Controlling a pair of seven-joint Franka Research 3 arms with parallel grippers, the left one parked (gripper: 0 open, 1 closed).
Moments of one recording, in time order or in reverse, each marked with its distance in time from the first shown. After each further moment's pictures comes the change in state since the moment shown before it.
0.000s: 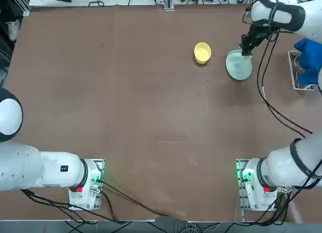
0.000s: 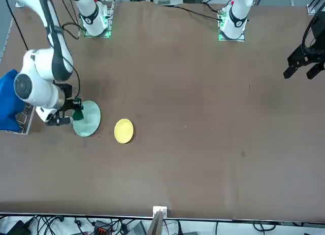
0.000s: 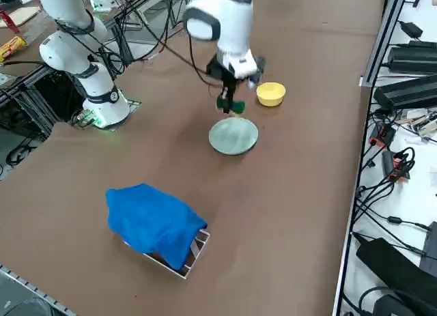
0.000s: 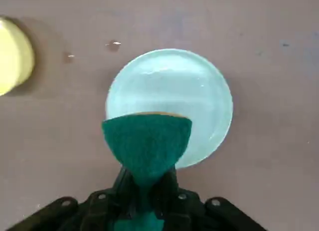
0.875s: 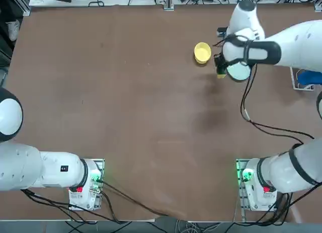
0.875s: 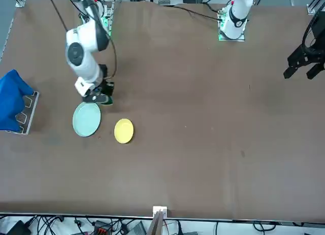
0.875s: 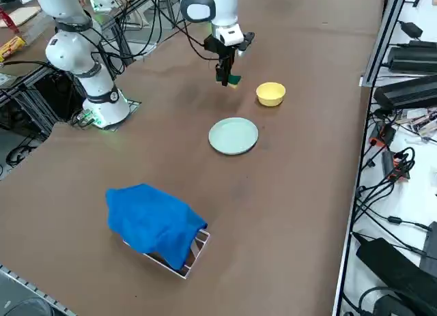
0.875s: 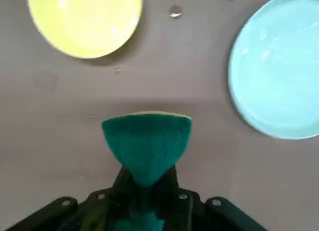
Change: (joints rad) arm 0.355 -0.083 0.010 -0.273 0.005 0.296 0.441
